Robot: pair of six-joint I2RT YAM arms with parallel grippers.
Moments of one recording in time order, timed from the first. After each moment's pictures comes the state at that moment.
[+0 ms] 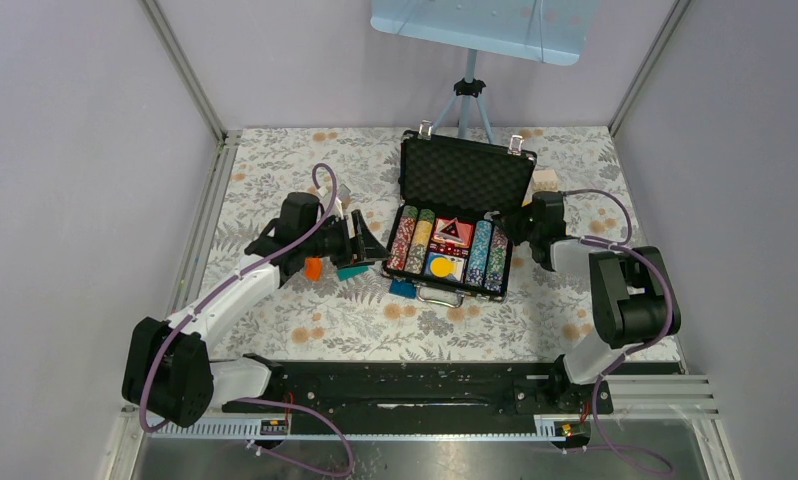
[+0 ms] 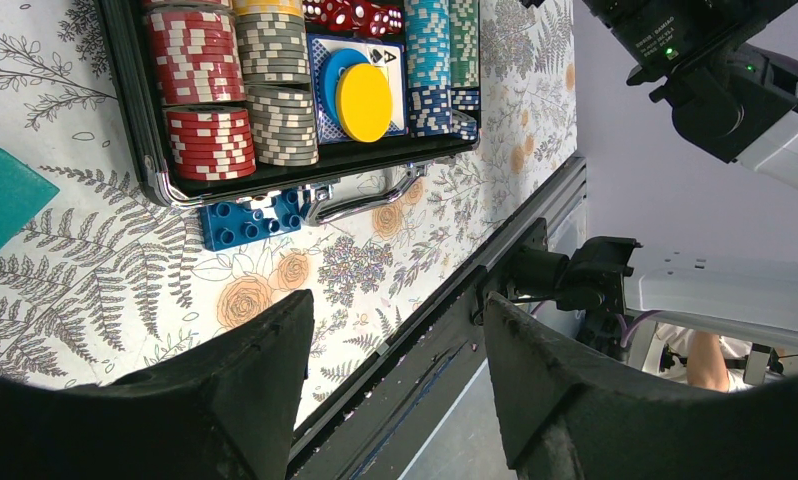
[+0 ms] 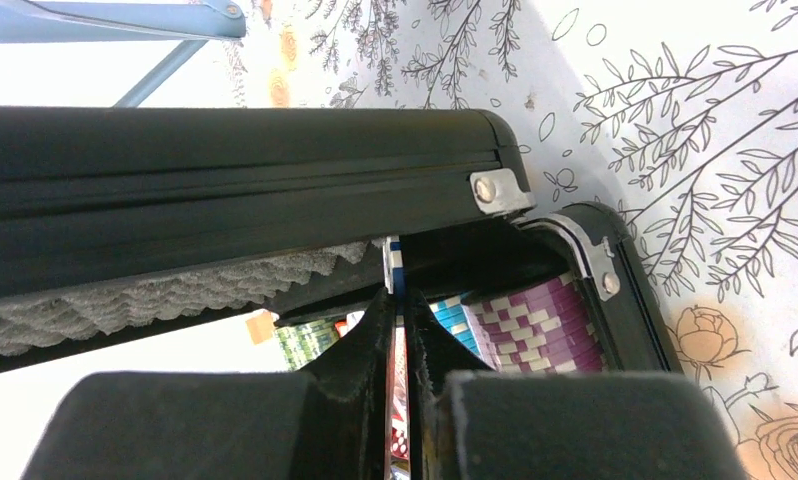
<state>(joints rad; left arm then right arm) -0.38 1.23 0.79 -0.22 0.65 -0.68 0.12 1.64 0.71 0.31 -0.09 1.20</state>
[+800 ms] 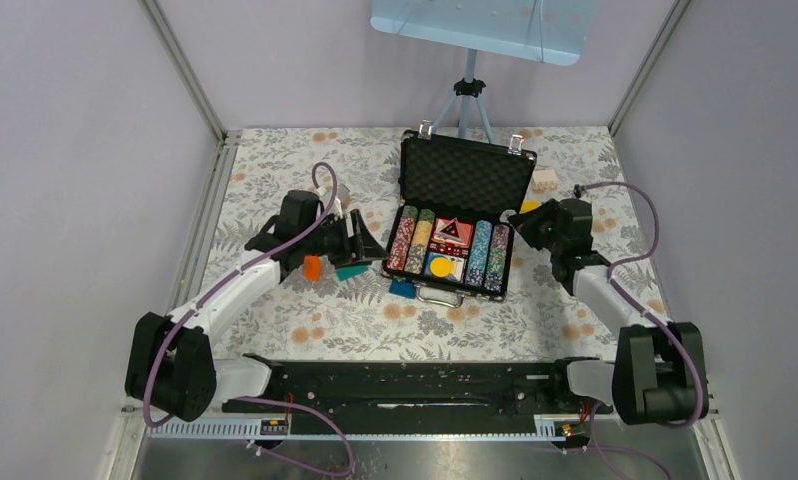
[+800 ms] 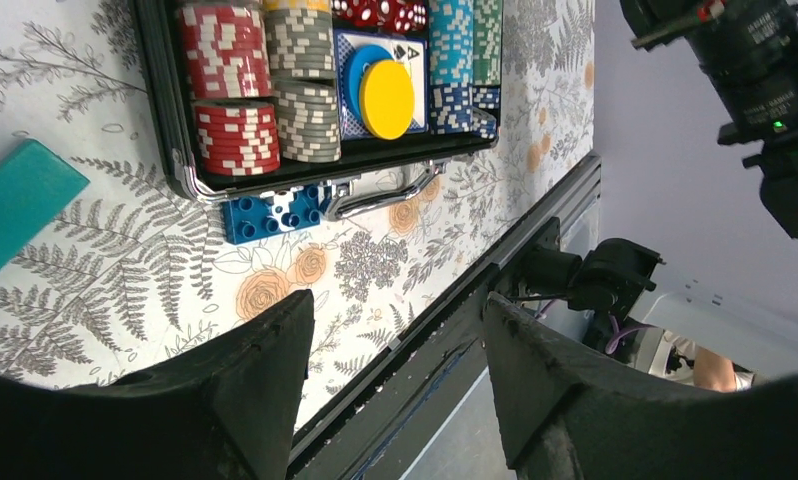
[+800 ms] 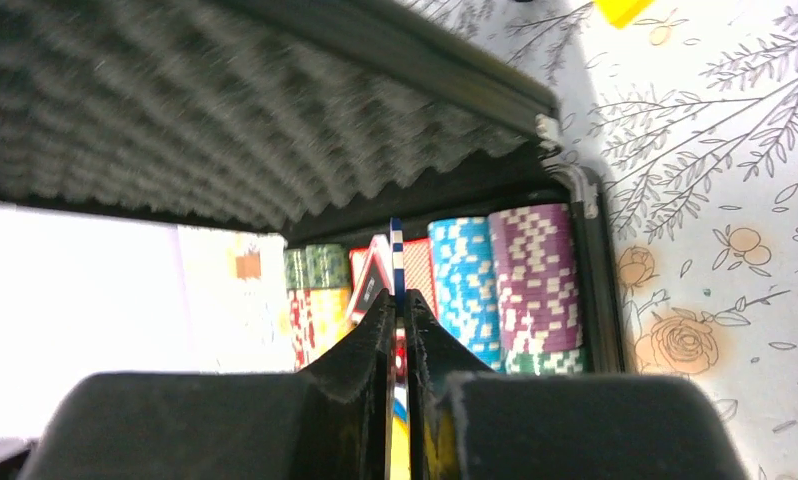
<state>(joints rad) -0.37 1.25 0.80 -0.25 0.65 -0.66 0.08 1.27 0.57 0.23 -0.12 0.98</state>
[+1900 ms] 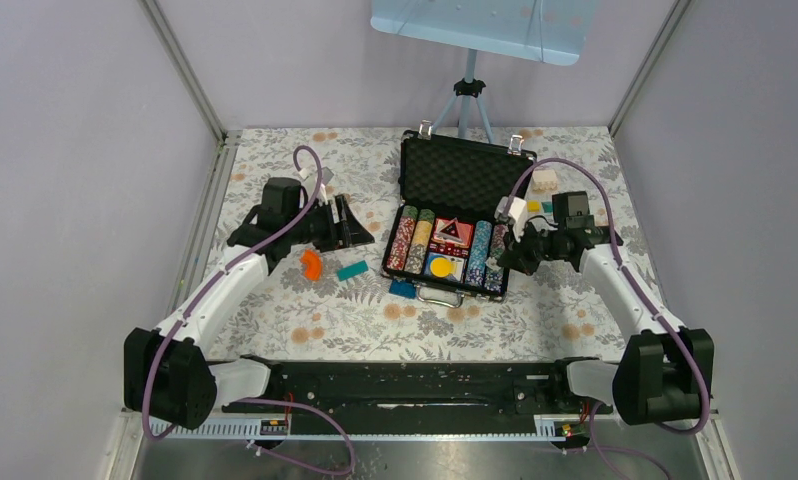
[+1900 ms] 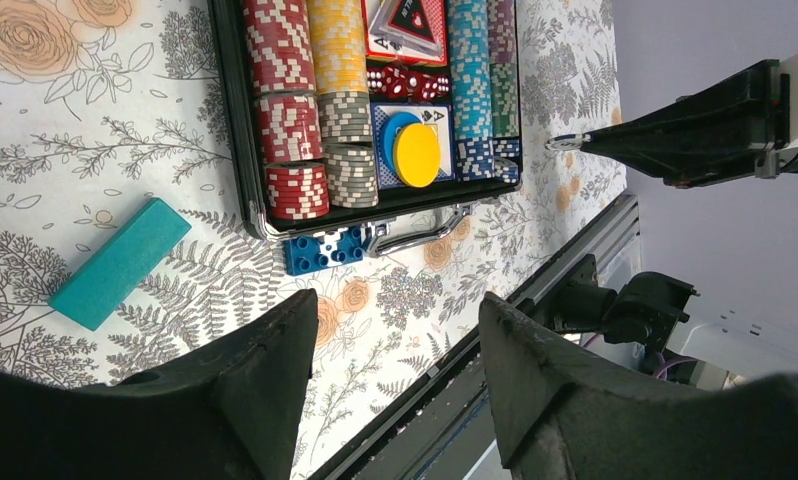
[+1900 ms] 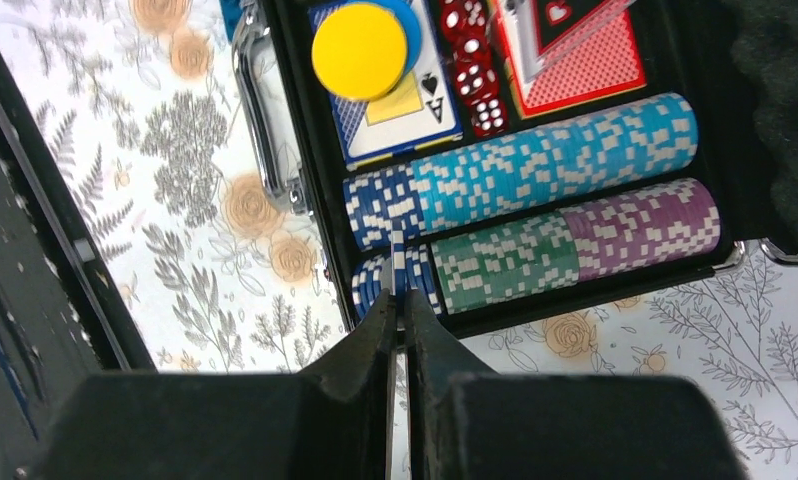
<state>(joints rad) -0.28 1.21 0.92 -0.36 0.60 -0.52 0.09 1.23 0.86 -0.63 -0.75 -0.70</state>
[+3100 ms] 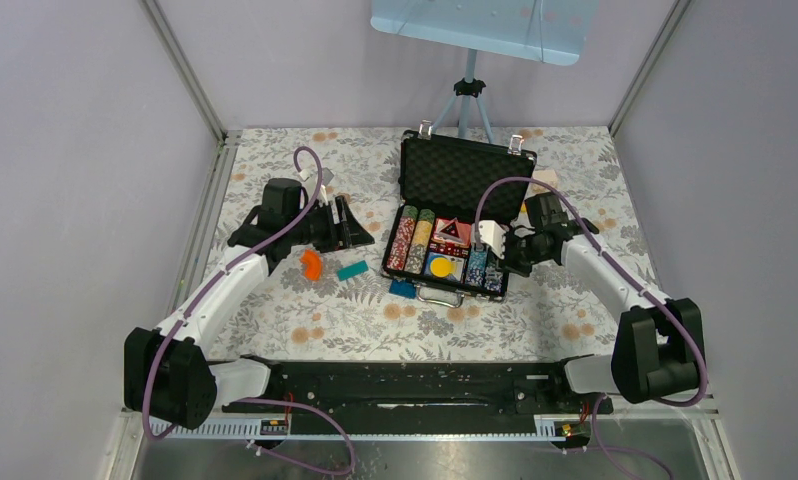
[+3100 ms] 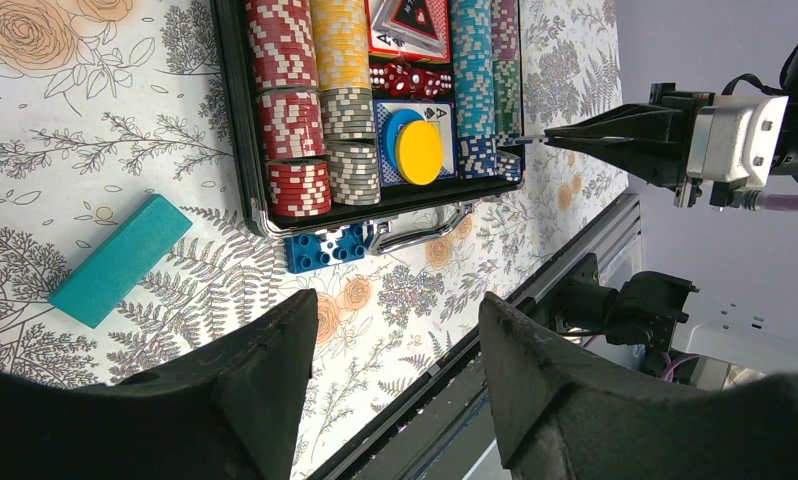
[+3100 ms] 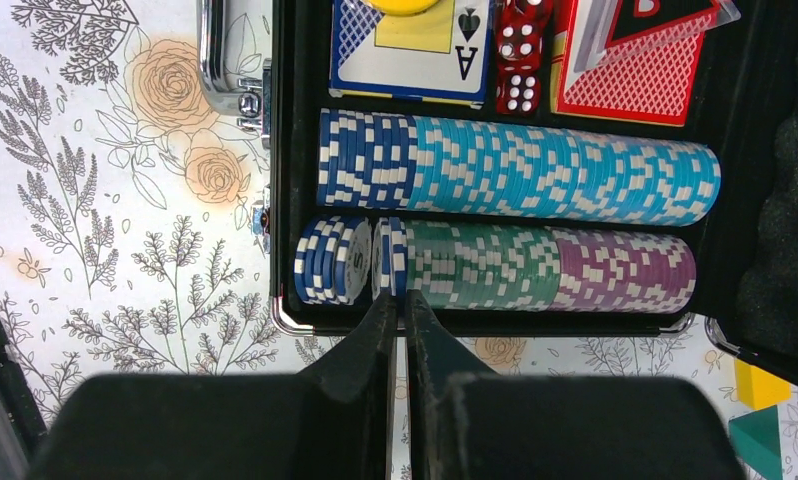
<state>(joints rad) -0.28 1.21 0.91 -0.36 0.60 -0.52 0.22 1.35 0.88 -0.72 -0.54 -1.14</state>
